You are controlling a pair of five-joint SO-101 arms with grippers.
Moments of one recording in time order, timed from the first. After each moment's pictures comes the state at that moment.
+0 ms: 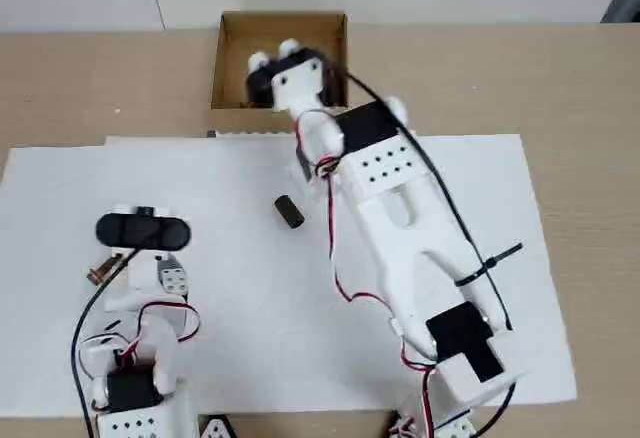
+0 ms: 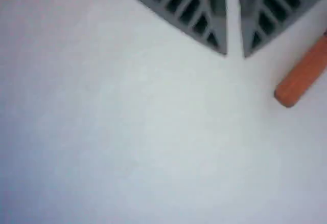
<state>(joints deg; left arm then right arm) -14.2 -103.4 95.7 56.7 -9.0 -29.3 6.1 -15.6 88.9 7.6</state>
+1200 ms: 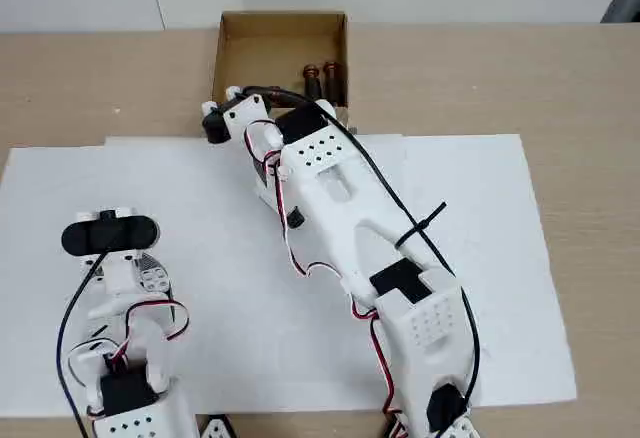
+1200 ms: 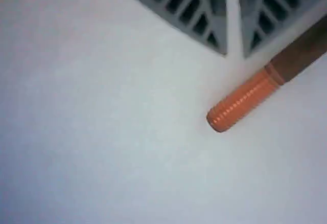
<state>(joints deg) -19.6 -103.4 95.7 56.7 -3.0 -34.2 32.6 -32.0 88.7 13.9</state>
